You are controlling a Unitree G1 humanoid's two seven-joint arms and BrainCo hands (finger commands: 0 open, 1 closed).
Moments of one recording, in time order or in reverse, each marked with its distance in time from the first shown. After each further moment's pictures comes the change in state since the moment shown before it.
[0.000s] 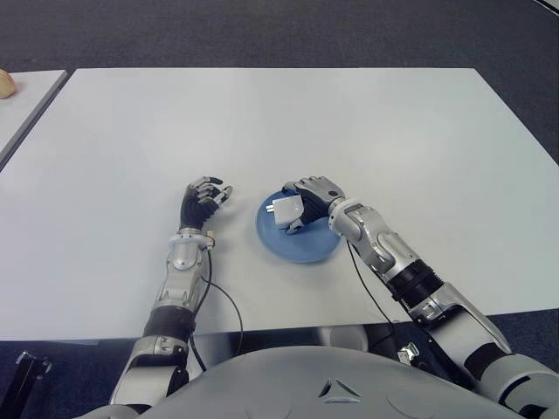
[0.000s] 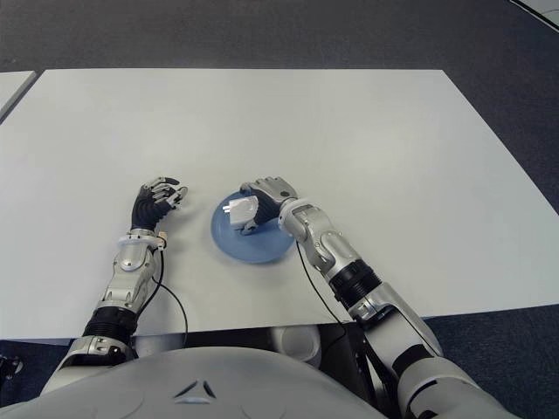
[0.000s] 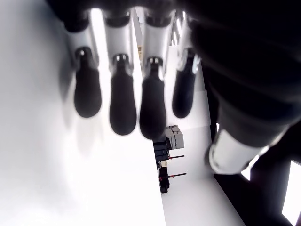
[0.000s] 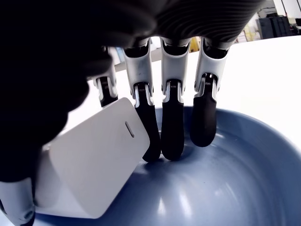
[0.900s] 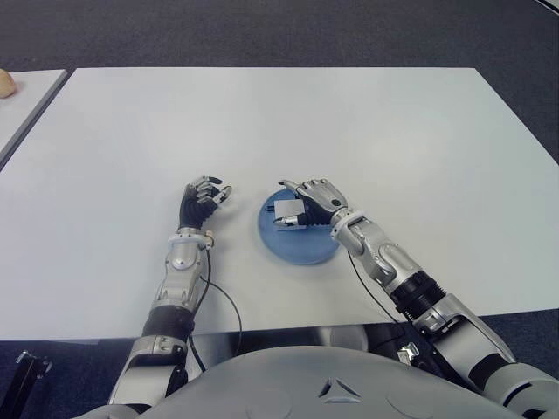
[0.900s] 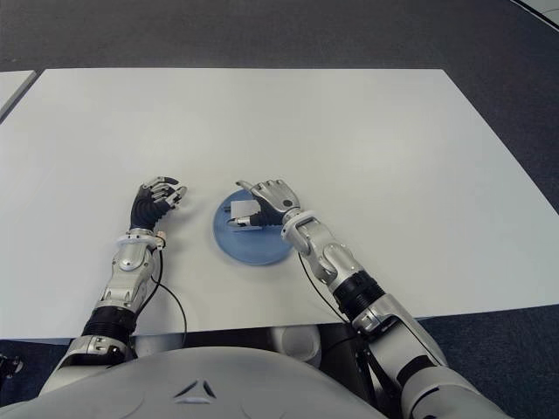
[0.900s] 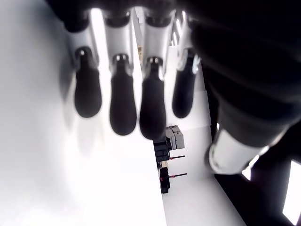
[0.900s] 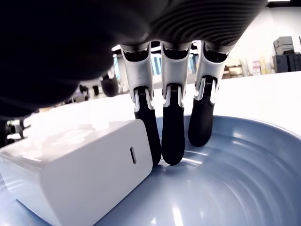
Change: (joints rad) left arm -0.001 0.005 0.001 0.000 0.000 0.001 -0.001; right arm 0.077 -0.013 -0.007 0.018 -0.051 -0.092 -0.284
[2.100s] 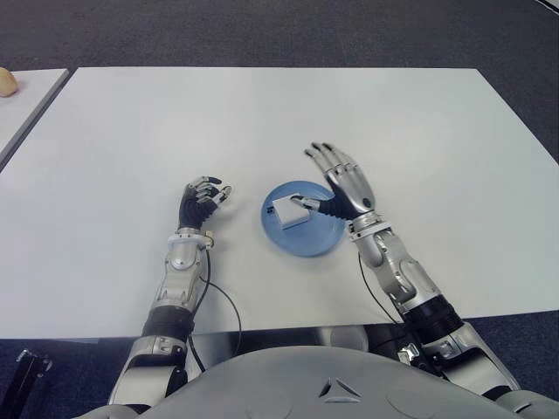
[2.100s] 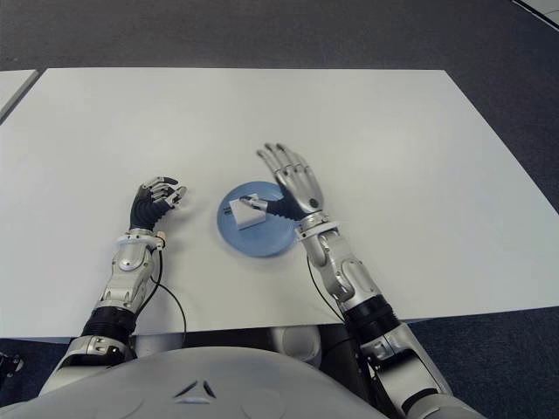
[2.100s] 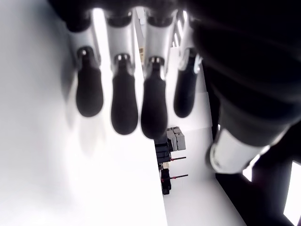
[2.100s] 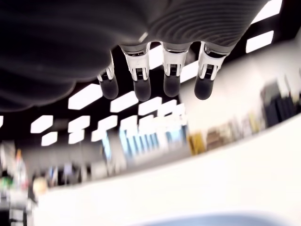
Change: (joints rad) left arm 0.003 0.002 0.000 -0.005 0.000 0.008 0.000; right arm 0.193 0.009 -0.235 -0.219 0.063 -0.059 -0.319
